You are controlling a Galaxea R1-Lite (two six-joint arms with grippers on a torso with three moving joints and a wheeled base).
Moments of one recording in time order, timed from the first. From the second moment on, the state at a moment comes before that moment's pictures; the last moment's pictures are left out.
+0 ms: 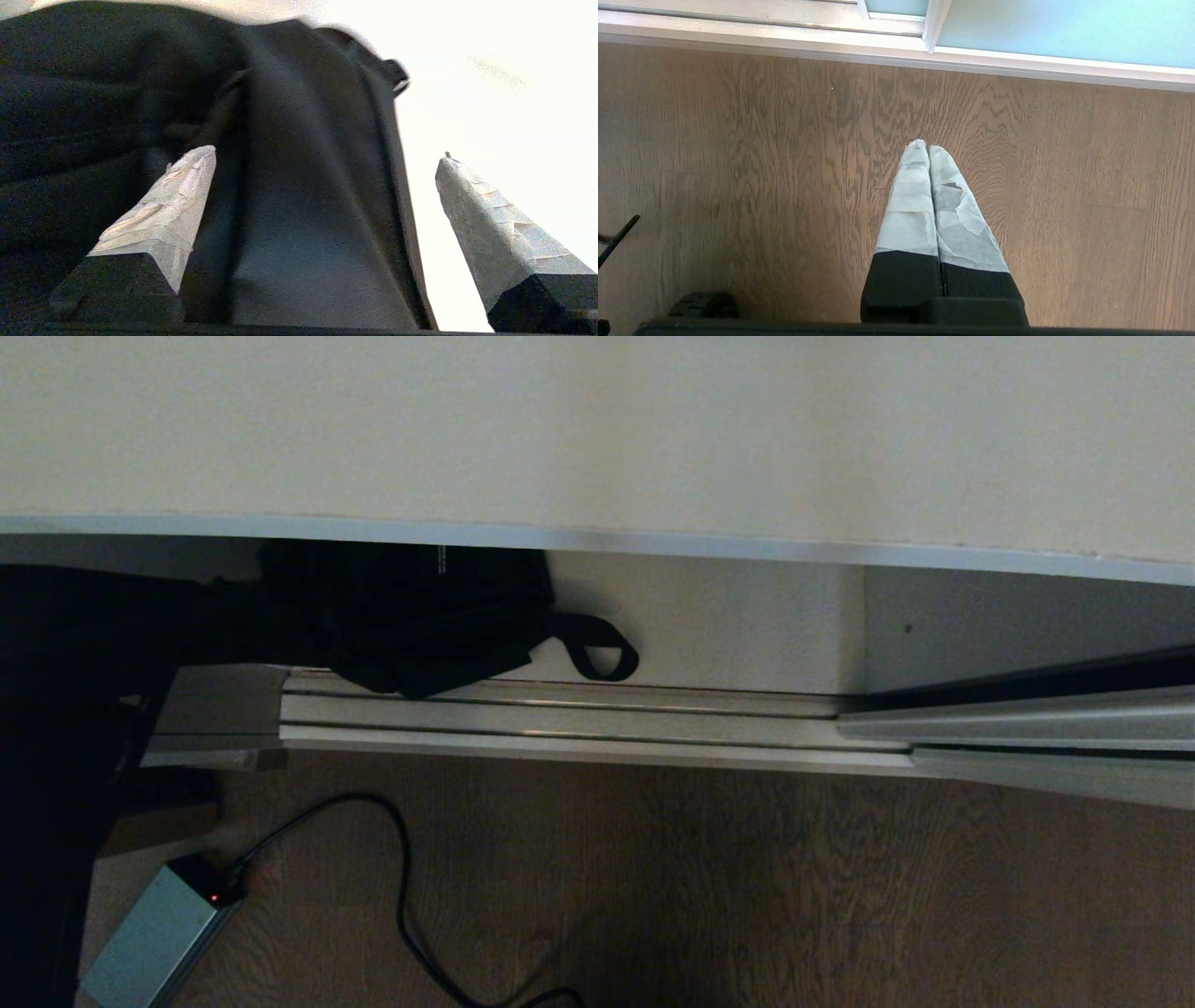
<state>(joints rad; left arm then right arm) -0.13 2.22 -1.84 -0.89 0.01 -0.29 0.00 0.00 0.00 0.00 -0.01 0.03</state>
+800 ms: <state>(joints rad) -0.16 2.29 -1.83 -0.98 0.10 -0.19 0.00 0.00 0.00 0.00 -0.01 0.03</state>
